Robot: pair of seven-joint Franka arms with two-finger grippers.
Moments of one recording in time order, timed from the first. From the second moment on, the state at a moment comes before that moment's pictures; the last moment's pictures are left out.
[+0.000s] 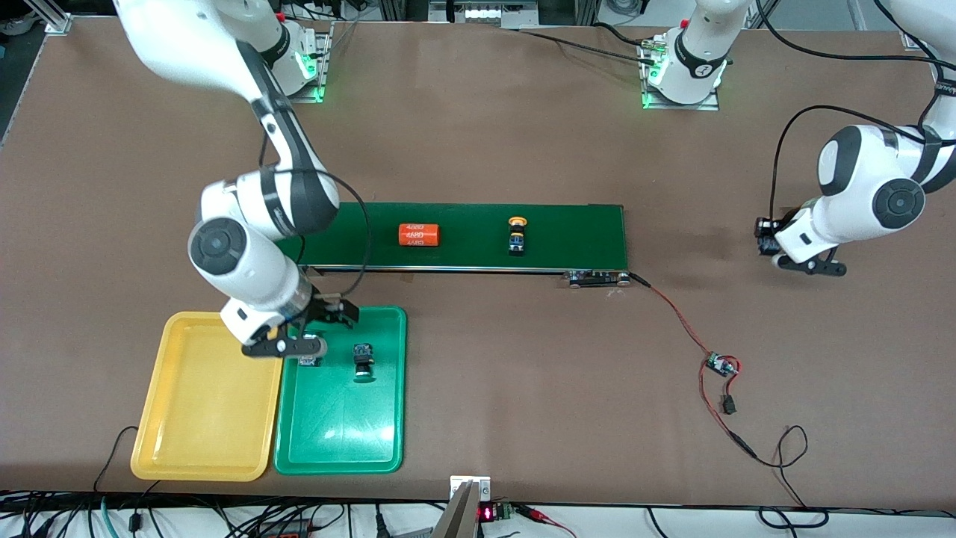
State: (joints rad) left arm 0.77 0.30 -0.67 -2.16 0.33 2.14 0.06; right arm 0.40 0.54 -0.08 -1.55 0.09 2.17 0.26
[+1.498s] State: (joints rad) left arm 0.17 0.49 -0.67 -1.98 0.06 2.17 -0.50; right arm 0.41 -0.02 0.09 -2.25 0.09 2.22 0.54
